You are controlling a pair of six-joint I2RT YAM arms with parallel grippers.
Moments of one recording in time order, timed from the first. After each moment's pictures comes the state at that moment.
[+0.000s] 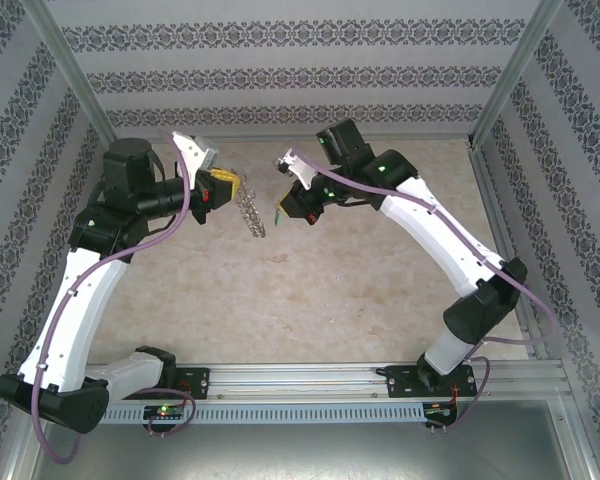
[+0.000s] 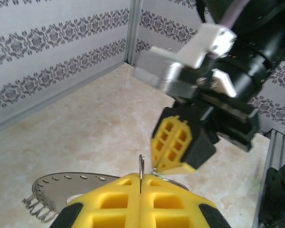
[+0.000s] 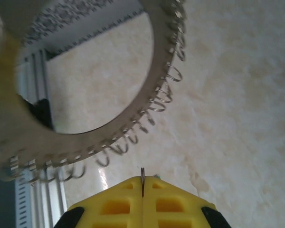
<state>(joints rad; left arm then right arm) -0.23 1.13 1.44 -0.69 0.67 0.11 0.63 1.65 1.81 -0.96 -0.61 -0.22</state>
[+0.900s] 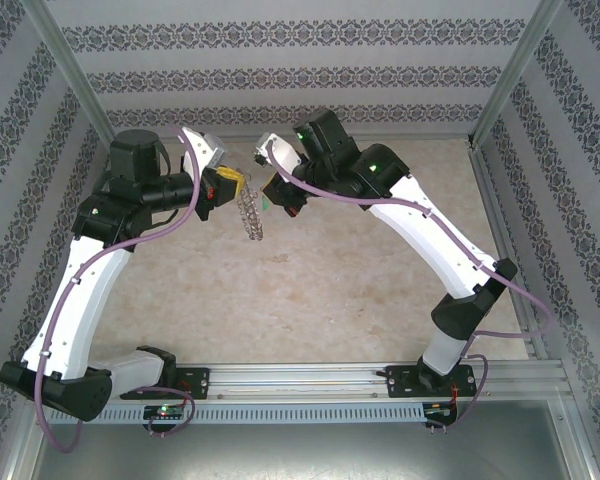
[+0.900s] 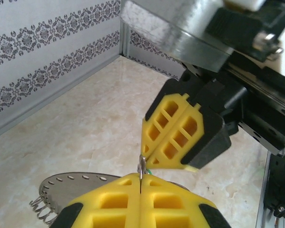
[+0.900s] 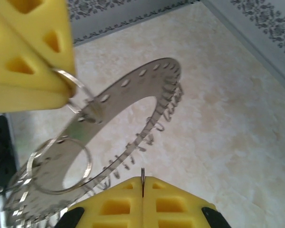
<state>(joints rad) -0.25 1.19 1.51 -0.76 0.69 0.20 0.77 1.74 2.07 -1.04 -0.27 -0.19</state>
